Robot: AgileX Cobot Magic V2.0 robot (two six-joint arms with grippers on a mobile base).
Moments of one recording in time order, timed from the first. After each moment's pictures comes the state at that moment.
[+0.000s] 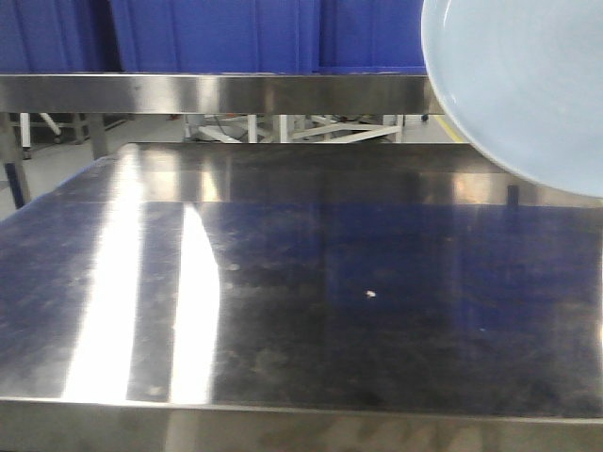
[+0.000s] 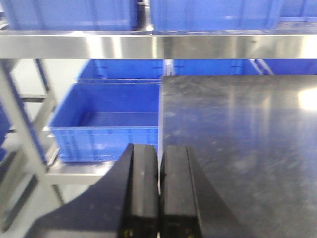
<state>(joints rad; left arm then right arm) -0.06 0.63 -0.42 -0.09 0.09 0.11 0.10 0.55 -0.39 0.08 0.05 -0.03</state>
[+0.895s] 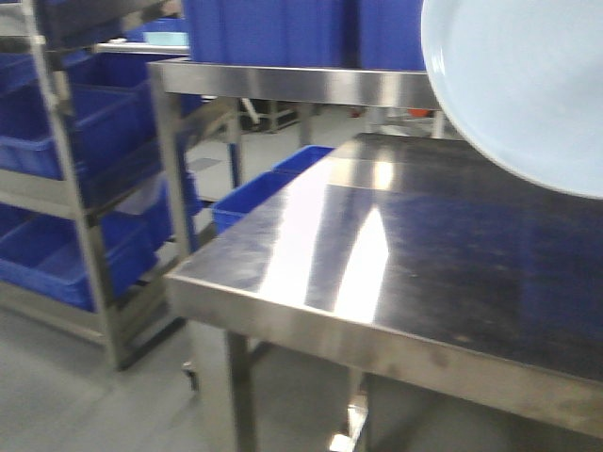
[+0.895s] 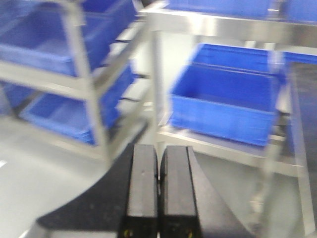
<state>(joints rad) -0.06 0.63 -0.42 -0.09 0.09 0.11 0.10 0.55 -0.39 0.08 0.05 -0.03</state>
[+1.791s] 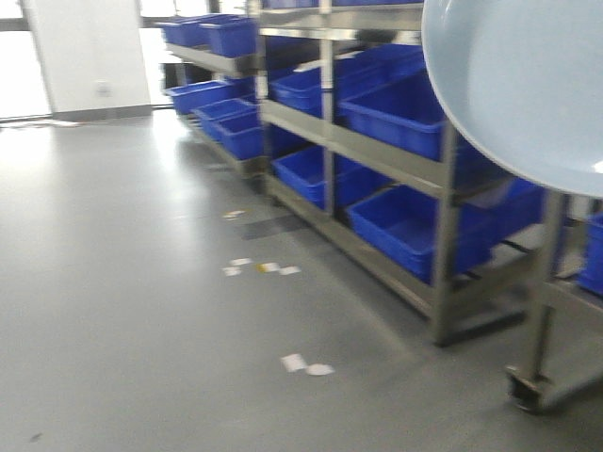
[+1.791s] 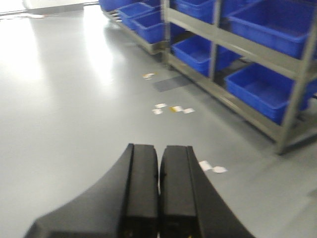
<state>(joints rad) -0.06 0.63 -0.42 -0.09 0.09 0.11 0.10 0.55 -0.39 0.08 0.05 -0.03</state>
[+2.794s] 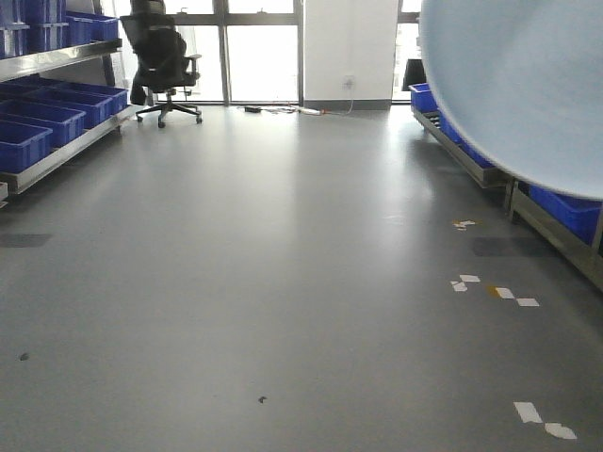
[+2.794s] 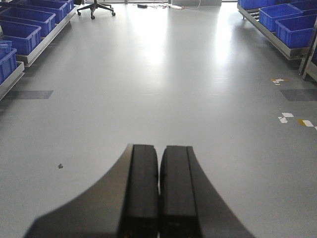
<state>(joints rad) -0.06 0.63 -0.42 -0.09 0.09 0.11 0.10 0.55 -0.39 0.08 0.05 -0.03</state>
